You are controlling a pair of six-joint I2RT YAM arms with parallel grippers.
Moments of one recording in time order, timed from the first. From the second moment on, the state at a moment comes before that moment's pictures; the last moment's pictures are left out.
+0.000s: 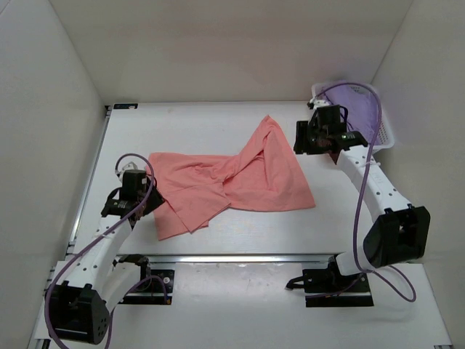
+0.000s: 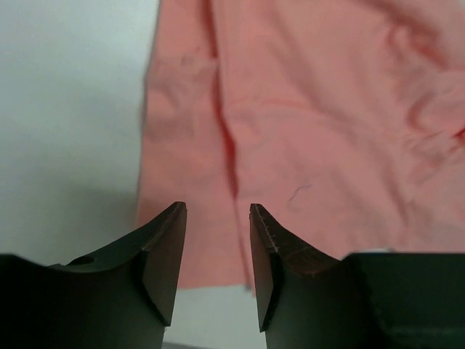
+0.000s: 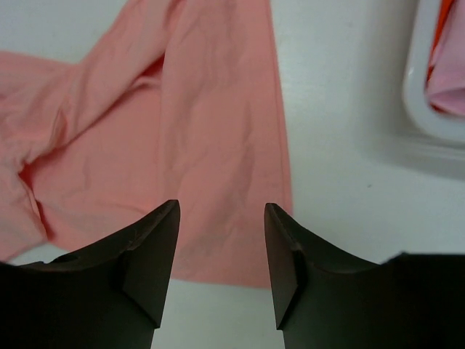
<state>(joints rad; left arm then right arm) -0.12 0.91 0.63 -0.53 -0.13 -0.68 0.19 1.49 1.36 -0.61 -0.04 0.13</state>
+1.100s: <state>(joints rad) -0.34 1.06 0.47 -0.66 -0.22 -0.82 0.19 1.44 0.97 -0.60 0.01 0.25</state>
